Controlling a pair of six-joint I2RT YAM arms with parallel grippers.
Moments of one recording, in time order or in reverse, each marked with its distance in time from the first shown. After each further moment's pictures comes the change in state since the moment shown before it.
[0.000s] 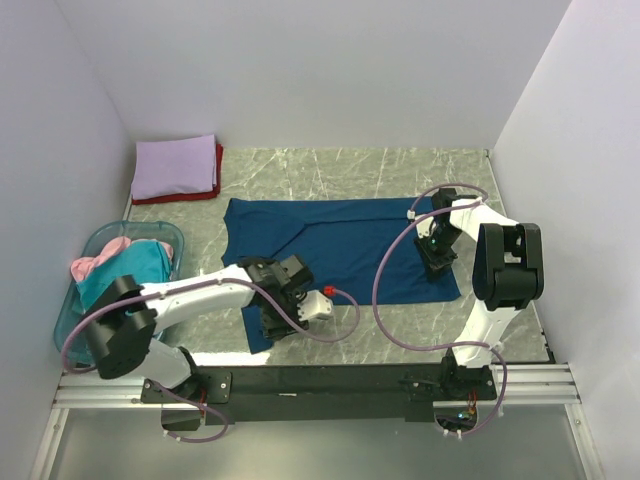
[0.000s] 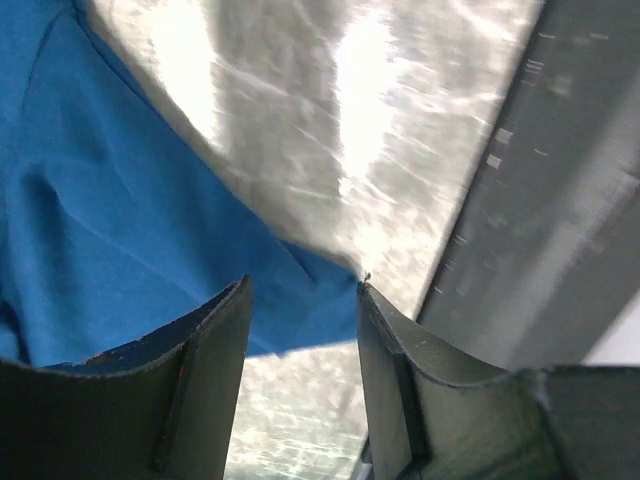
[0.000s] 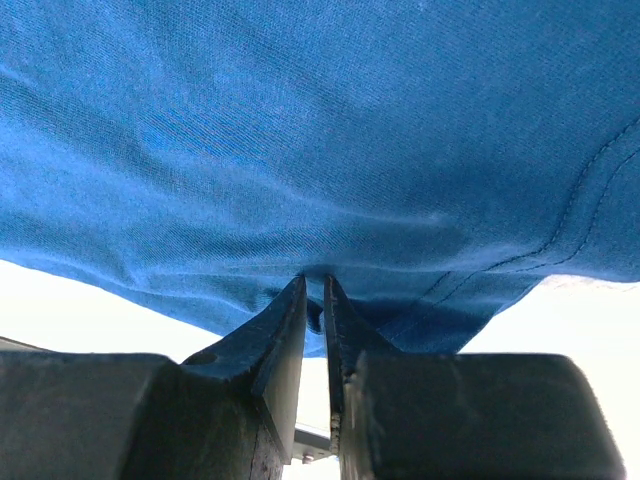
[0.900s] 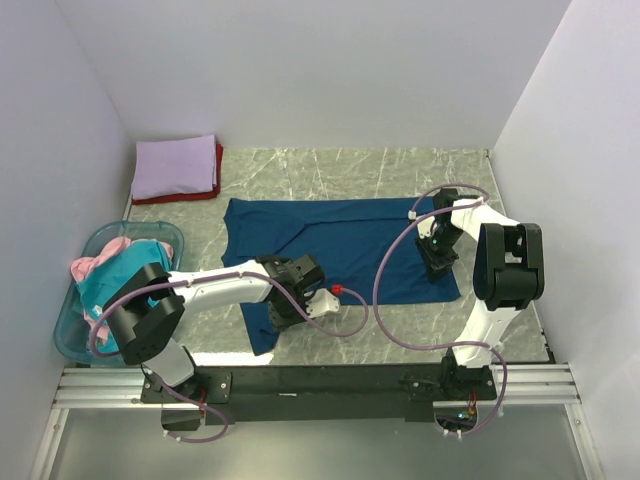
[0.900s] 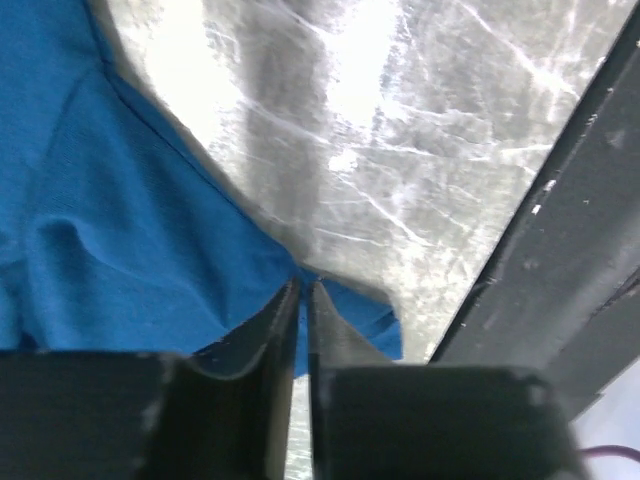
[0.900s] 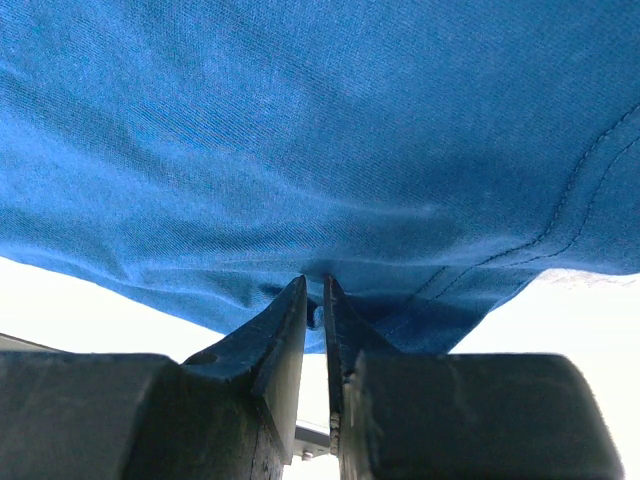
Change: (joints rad) left arm -0.027 0.149 0.056 0.043 -0.066 -0.037; right arm -0.009 0.000 0.000 -0.008 0.000 -0.006
